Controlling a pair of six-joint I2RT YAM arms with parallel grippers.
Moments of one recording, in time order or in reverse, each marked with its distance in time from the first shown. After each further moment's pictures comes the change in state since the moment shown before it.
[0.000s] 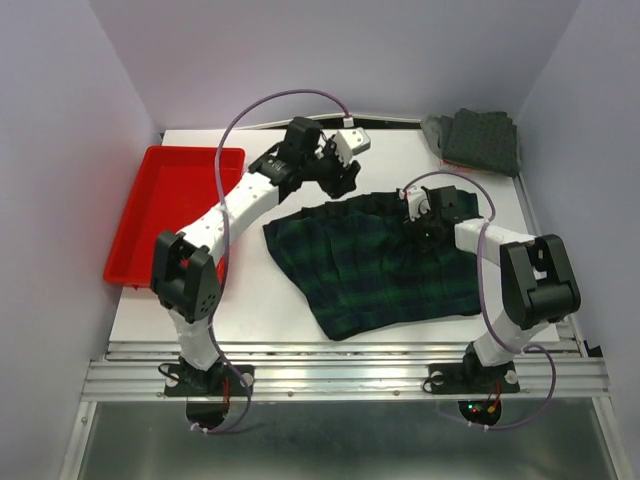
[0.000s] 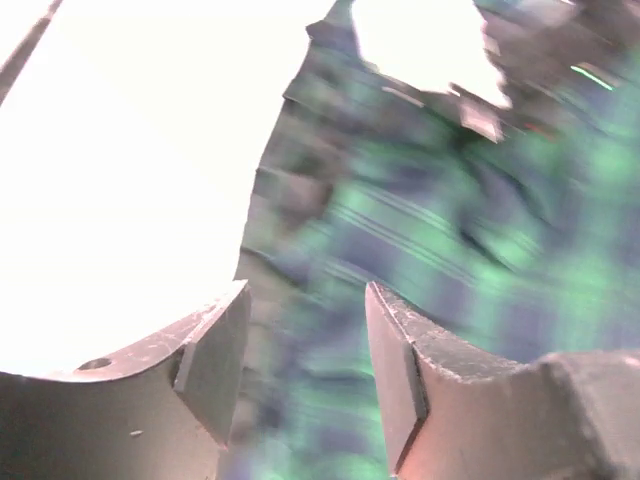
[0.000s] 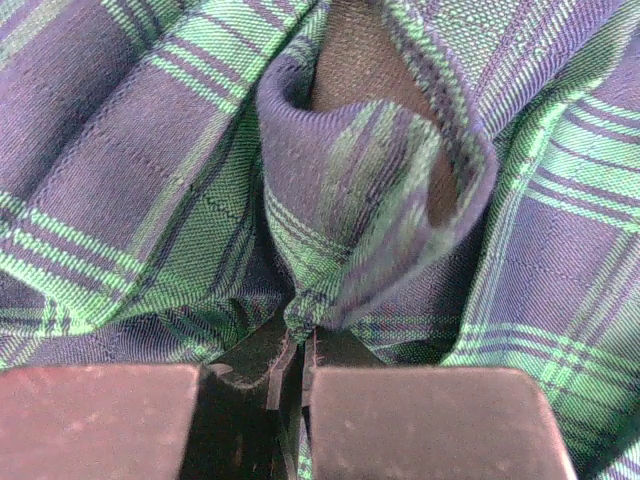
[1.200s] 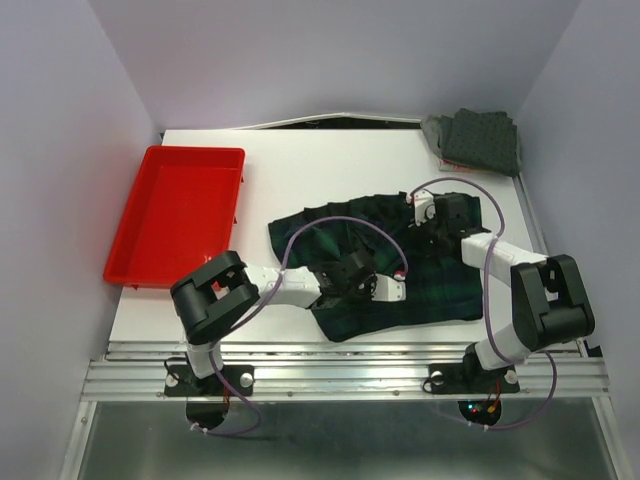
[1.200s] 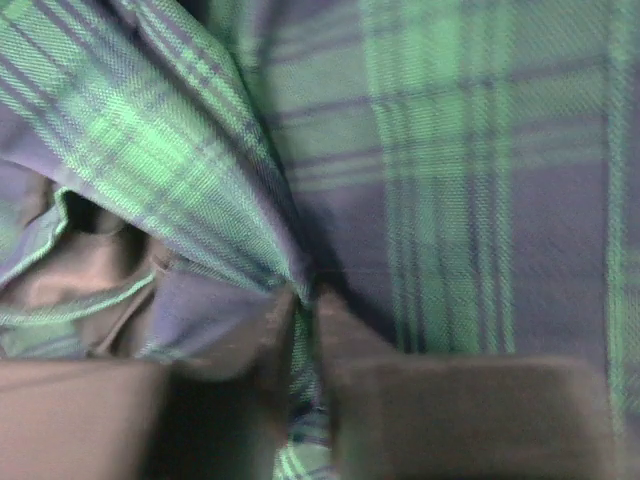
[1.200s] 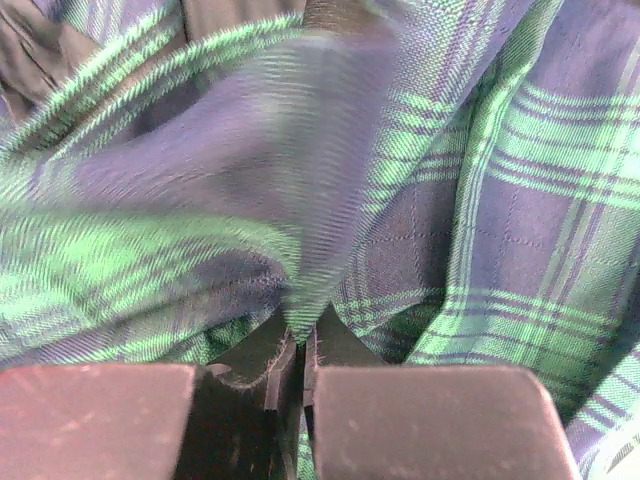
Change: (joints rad) left arm -0.459 0.040 -0.632 0.406 -0.477 0.285; right arm 0.006 -0.162 -0.148 0.119 0.083 0.053
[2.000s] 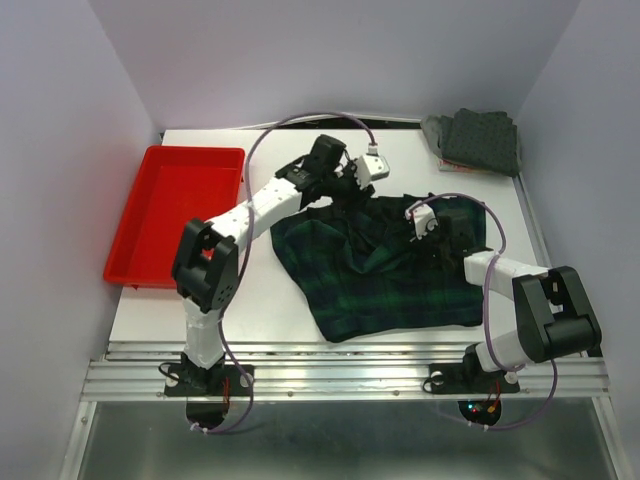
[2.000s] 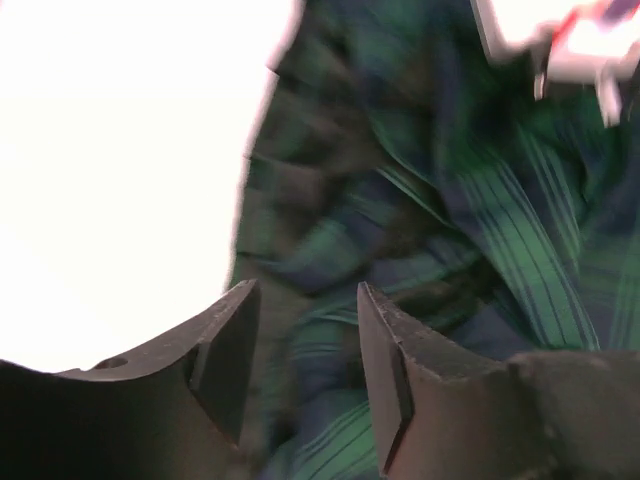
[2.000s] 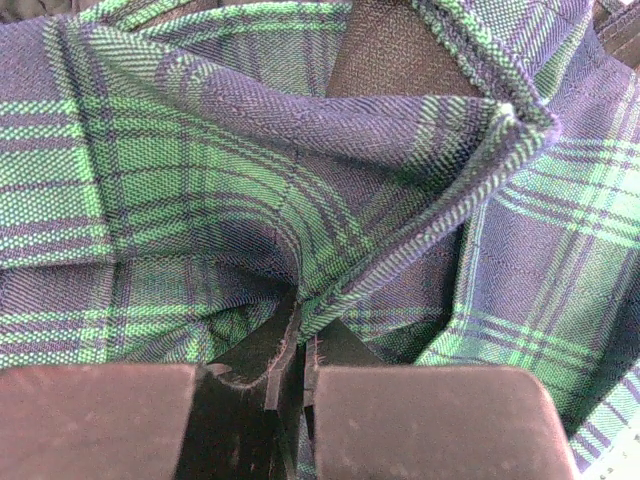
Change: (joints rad) left arm 0.419 0.076 0.679 -0.362 0.429 -0.182; right arm 0.006 -0.073 -0.191 0.204 -0.026 -0.127
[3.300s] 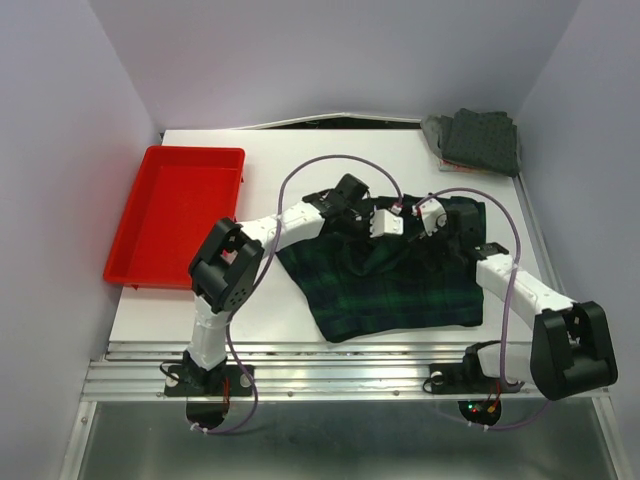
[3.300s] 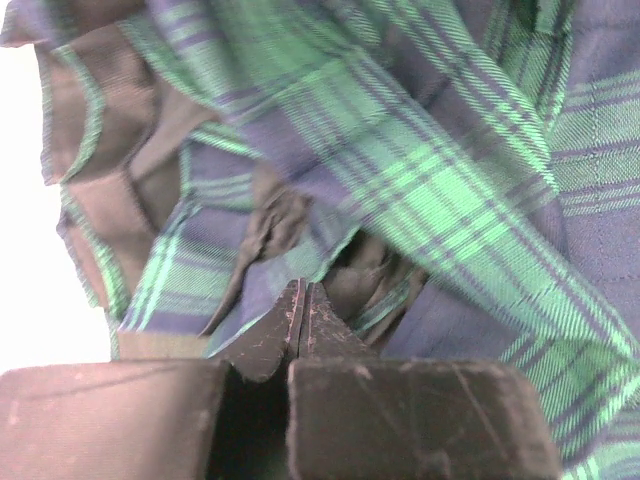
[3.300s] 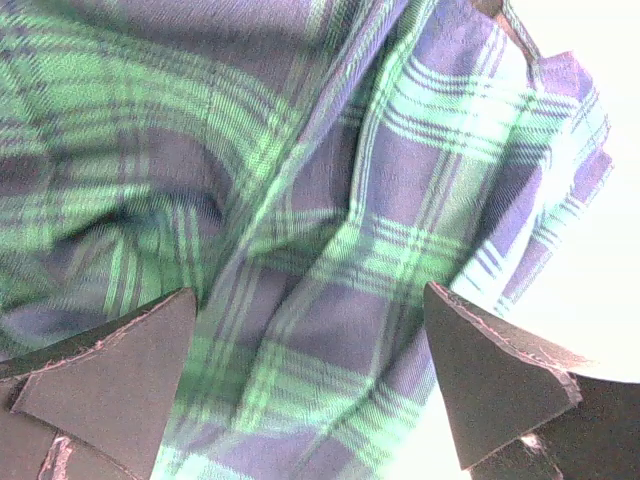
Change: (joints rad) left arm -0.138 0.149 -0.131 -0.016 -0.021 0.381; right arm 0.006 -0.171 0.060 -0.247 0.160 -0.071
